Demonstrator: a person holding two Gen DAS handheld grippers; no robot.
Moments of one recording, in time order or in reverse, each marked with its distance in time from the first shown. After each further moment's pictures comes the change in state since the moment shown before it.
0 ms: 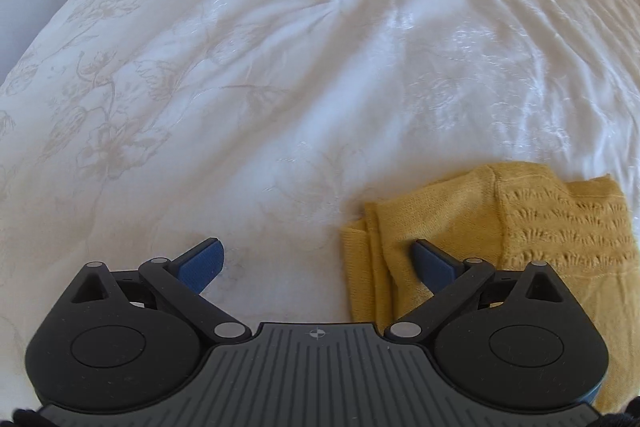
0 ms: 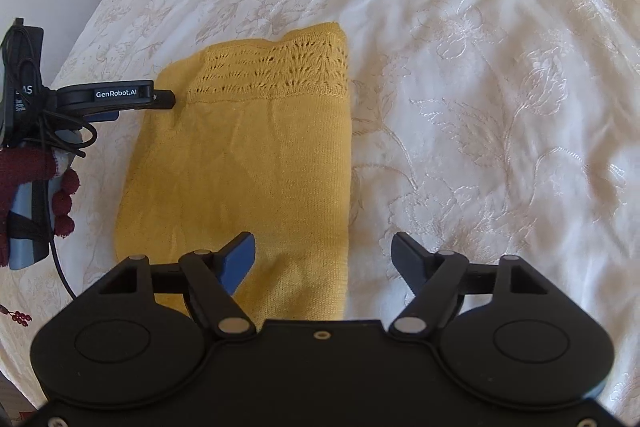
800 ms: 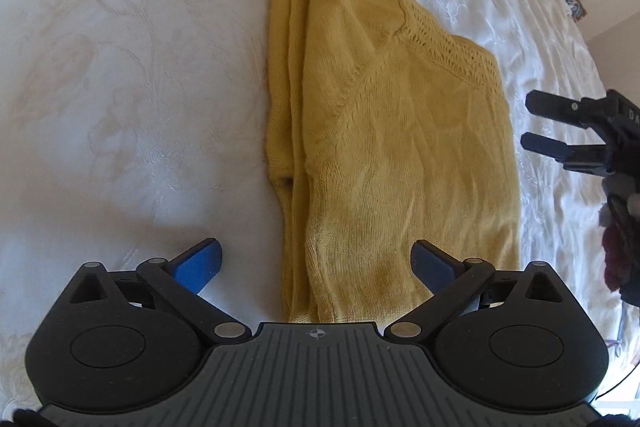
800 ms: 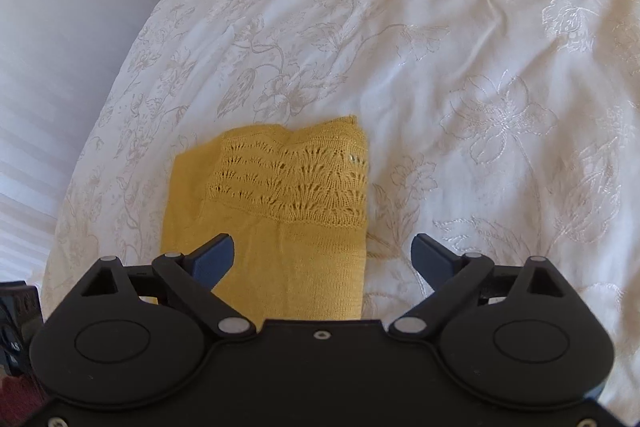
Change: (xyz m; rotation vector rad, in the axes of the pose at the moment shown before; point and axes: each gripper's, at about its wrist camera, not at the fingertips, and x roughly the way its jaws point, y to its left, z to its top) left arm -0.046 0.003 -0.121 -0.211 0.225 -0.403; right arm 0.026 -0.029 0.076 0.035 0.005 0.229
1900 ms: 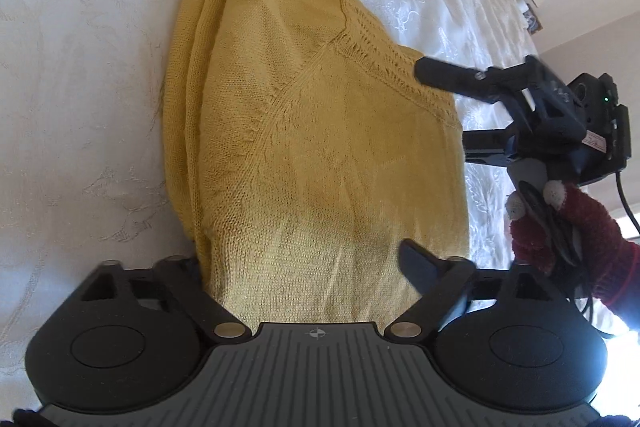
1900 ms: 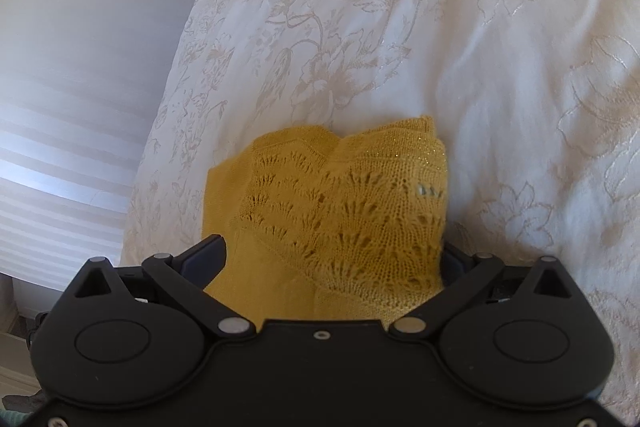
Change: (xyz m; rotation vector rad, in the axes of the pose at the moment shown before) left arm 0.033 -0.018 0.020 -0.034 -0.020 -0.203; right arm 0.067 -0.016 0.026 0.063 0.101 0.276
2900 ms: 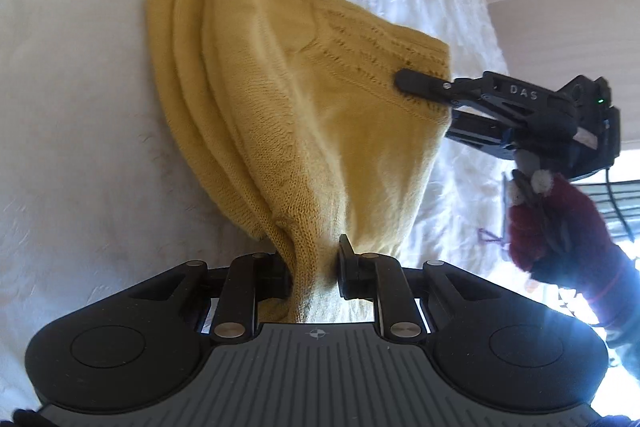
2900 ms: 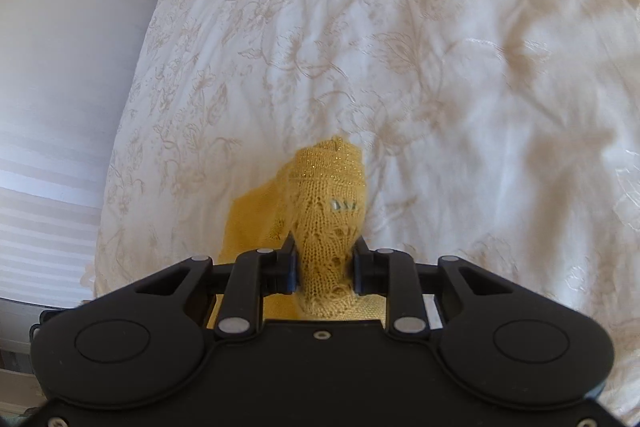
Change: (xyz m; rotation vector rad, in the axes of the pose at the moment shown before) left arm 0.011 -0.094 -0.167 -0.030 0.169 -0.127; right arm -0.160 -0.003 -0.162 0.102 -0.028 -0.227
